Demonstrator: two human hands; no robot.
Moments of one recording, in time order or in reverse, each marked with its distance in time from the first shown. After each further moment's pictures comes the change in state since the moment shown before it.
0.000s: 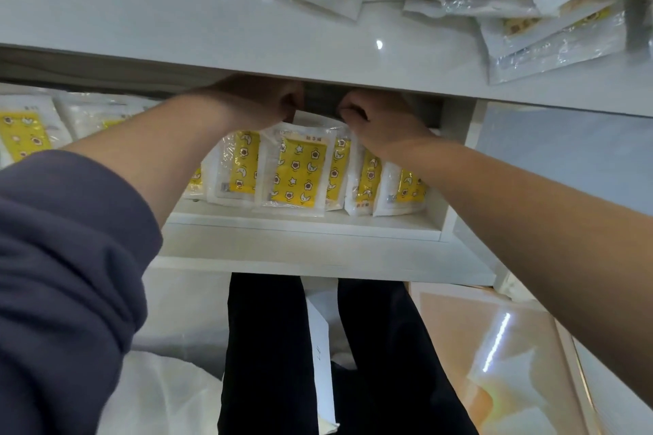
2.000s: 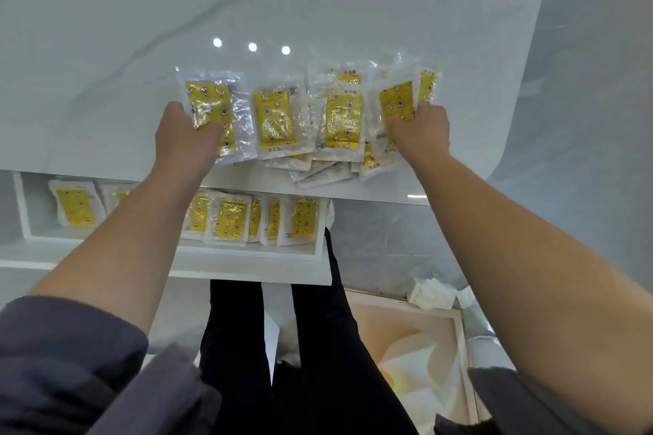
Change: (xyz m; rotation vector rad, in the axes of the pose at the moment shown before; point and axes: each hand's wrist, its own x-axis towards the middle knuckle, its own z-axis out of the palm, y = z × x) left_hand -0.113 0.166 -0.191 -0.807 0.463 -0.448; right_hand -0.093 0.049 -0.284 0.331 0.445 0.574
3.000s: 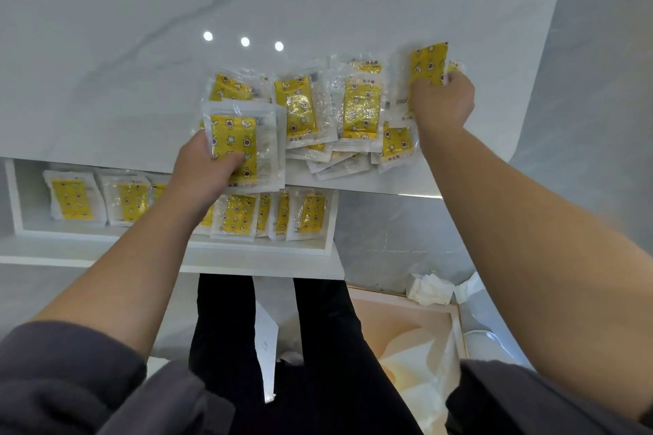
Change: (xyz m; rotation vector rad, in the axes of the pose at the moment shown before) left_hand -0.011 -0.052 -0.012 -0.126 -0.274 -0.032; right_hand -0.014 -0.041 0.004 0.321 0.208 0.086
